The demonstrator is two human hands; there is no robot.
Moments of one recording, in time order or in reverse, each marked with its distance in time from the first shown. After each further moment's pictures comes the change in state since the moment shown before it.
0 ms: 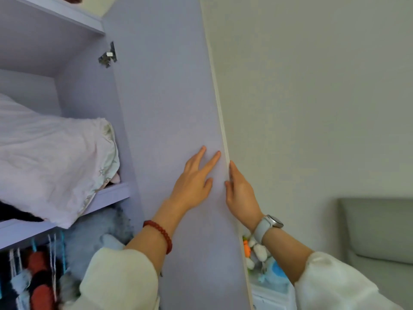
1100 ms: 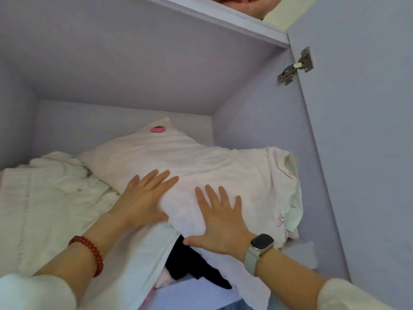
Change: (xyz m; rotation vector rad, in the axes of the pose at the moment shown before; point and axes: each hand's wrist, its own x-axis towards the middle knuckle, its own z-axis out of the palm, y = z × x) left_hand -0.157 -0.412 -0.322 0.977 -0.176 -0.465; right_hand 0.114 -0.248 0.424 -0.201 -0.414 -0.624
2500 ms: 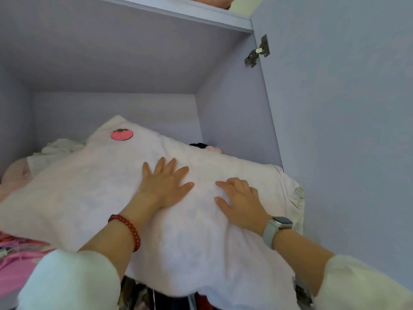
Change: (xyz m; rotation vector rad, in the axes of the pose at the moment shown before) left_hand -0.053 0.109 -0.072 -0.003 -0.200 -0.098; right_hand -0.122 0.015 -0.057 0.228 0.096 0.176
